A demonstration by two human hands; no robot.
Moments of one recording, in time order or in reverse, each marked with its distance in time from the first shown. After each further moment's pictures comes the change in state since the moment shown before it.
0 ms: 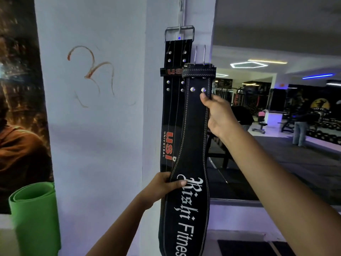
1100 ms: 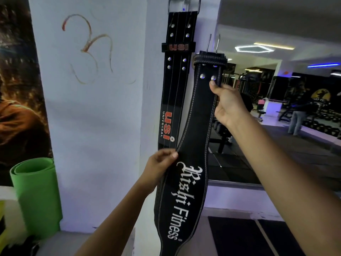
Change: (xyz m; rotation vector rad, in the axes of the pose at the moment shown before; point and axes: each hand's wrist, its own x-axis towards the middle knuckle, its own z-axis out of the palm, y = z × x) left_hand -0.013 -0.015 0.018 -0.238 0.260 0.100; right_hand -0.013 0.012 -0.024 0.088 0.019 0.066
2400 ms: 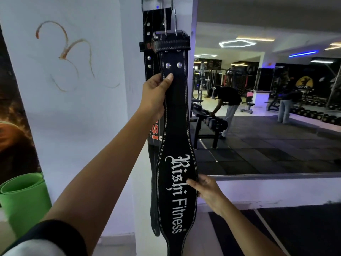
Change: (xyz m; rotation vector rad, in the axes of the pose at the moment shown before) left_hand 0.083 0.139 0.061 -0.148 0.016 0.350; right_hand -0.117 0.184 -0.109 -0.251 -0.165 0.324
